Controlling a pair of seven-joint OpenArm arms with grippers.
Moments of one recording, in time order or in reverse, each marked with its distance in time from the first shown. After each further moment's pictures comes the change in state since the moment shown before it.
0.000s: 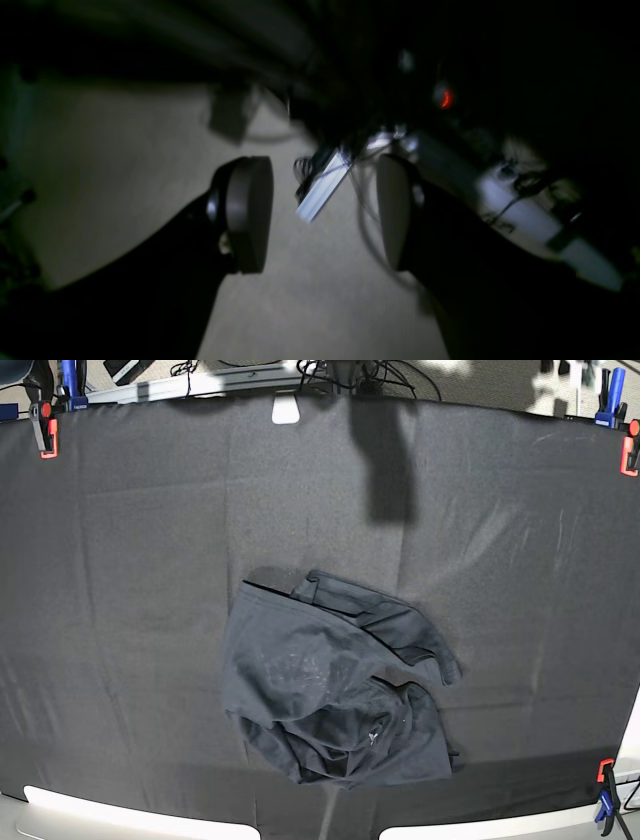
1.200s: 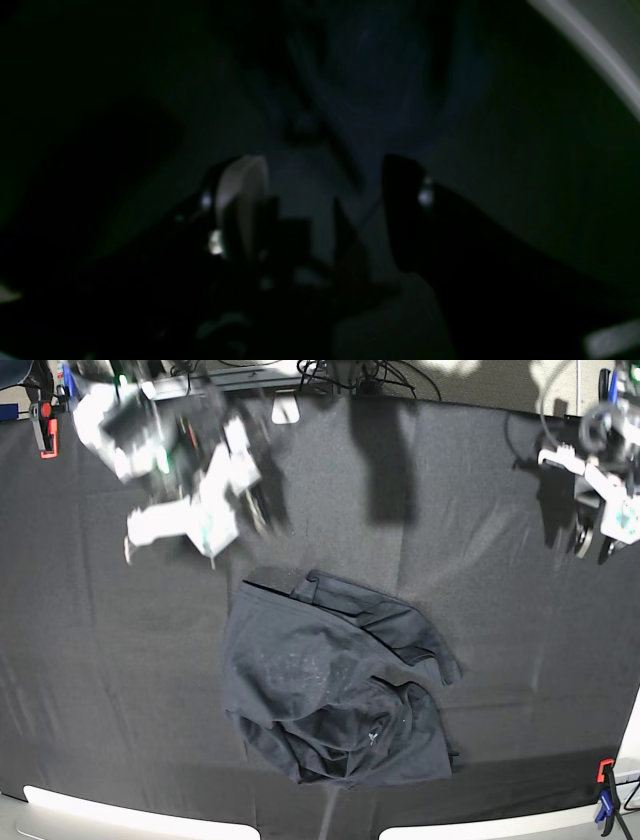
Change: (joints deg) left arm -18.0 -8.2 0.0 22.1 1.6 -0.5 6.8; right arm 40.4 -6.1 4.7 18.0 -7.5 0.7 -21.5
